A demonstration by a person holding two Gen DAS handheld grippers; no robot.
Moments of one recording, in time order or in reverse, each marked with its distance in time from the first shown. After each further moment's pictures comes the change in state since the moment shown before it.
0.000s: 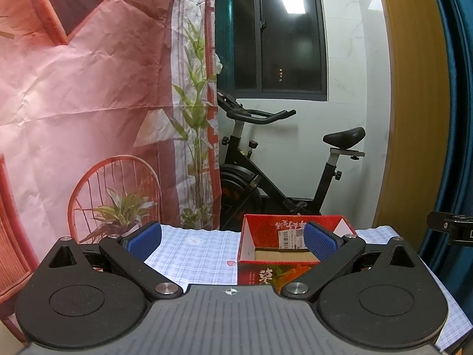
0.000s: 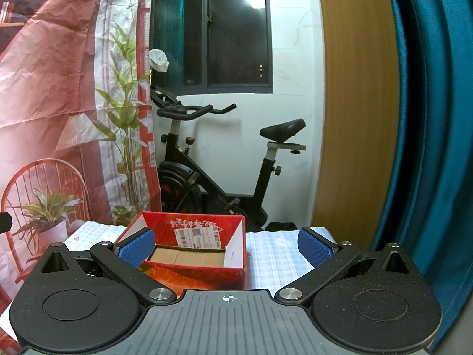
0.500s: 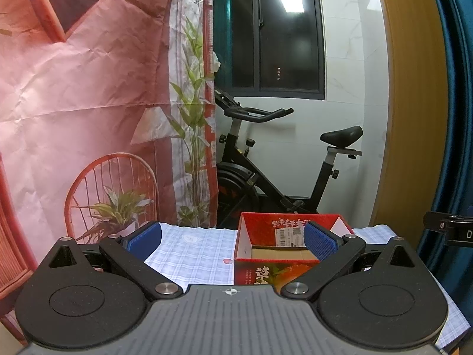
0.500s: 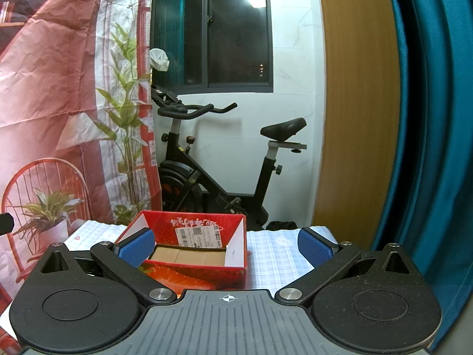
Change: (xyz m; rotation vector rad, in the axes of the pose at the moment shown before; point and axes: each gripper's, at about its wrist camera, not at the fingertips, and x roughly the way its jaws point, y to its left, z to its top) left arm 0.001 0.002 -0.003 -0.004 0.005 -0.013; right arm 0.001 0.000 0.000 0.001 0.002 0.001
